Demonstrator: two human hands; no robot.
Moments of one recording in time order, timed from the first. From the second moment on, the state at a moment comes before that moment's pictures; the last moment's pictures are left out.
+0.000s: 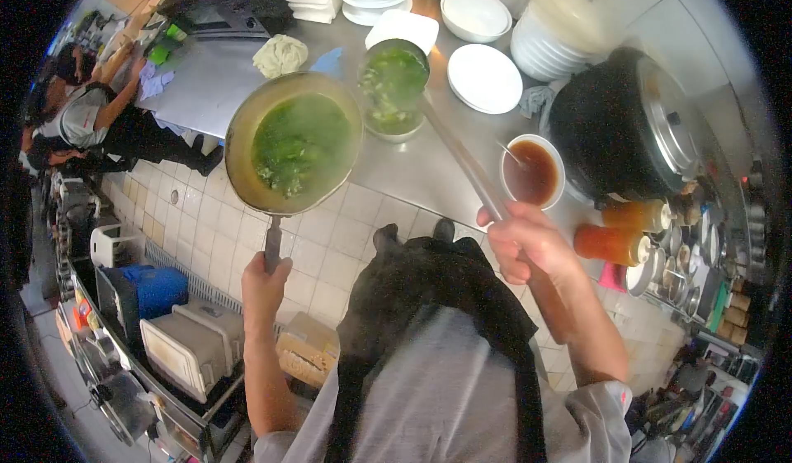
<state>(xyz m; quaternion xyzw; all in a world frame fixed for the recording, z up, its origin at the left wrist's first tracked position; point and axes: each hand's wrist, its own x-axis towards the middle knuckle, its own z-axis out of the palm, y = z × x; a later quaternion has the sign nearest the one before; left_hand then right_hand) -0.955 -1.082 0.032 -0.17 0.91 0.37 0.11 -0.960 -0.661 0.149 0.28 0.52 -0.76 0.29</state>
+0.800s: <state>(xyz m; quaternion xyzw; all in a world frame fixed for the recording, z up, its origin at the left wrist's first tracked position) -0.954 -1.074 0.037 -0.18 0.89 0.41 0.10 -0.940 -0.651 0.123 0.26 0.47 -0.80 0.26</state>
